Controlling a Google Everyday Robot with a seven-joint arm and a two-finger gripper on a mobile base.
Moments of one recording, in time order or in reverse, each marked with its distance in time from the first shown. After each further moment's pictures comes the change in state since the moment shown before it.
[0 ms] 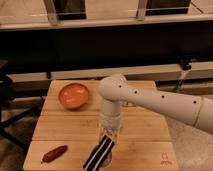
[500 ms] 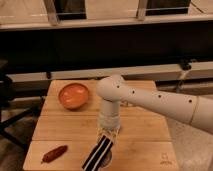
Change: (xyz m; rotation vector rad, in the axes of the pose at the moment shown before) arm 0.004 -0.006 0.006 -0.006 -0.017 -0.010
